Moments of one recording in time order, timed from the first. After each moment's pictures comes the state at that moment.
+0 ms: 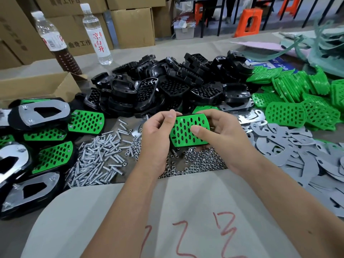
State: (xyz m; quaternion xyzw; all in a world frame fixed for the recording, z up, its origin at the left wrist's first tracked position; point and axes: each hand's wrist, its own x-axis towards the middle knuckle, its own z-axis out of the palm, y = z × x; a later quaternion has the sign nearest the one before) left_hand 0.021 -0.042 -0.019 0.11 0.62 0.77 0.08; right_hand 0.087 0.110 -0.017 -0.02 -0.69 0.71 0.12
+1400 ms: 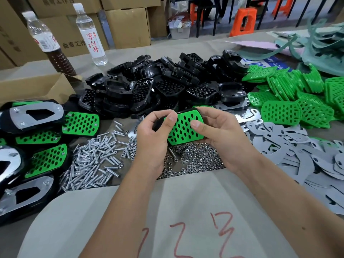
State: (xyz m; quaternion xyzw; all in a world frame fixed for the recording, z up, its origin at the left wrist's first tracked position) left_hand 0.022 -0.042 -0.019 0.09 0.60 0.79 0.08; right_hand 0.083 0.111 -0.016 -0.01 -0.62 0.78 0.12
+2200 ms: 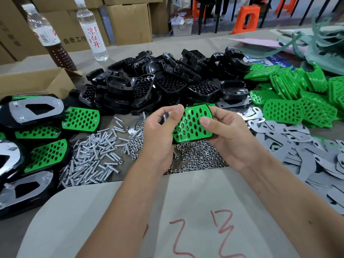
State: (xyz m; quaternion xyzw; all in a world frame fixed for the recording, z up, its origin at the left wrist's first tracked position) left_hand 0.022 -0.032 -0.017 0.10 0.53 0.83 0.14; right_hand 0.090 0.119 -0.014 0.00 -0.53 0.85 0.07
